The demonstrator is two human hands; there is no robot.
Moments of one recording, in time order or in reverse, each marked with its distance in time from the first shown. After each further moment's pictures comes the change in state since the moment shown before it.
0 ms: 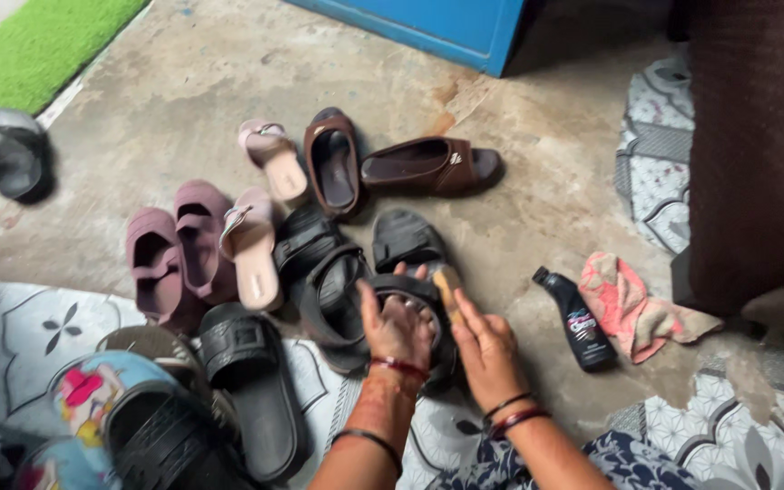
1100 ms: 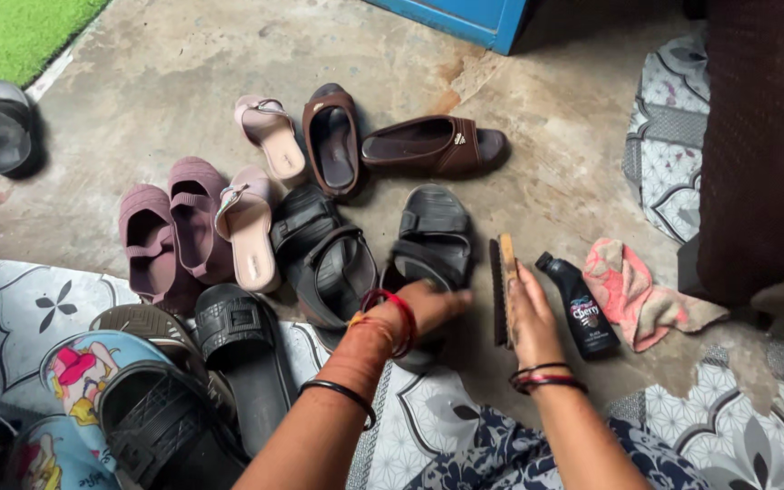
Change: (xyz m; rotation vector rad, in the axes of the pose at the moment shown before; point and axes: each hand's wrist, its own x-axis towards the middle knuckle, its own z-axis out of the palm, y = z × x) left_hand 0.026 0.004 0.016 2.055 -0.075 -0.551; right_hand 0.034 0.117 0.012 0.855 0.128 0.579
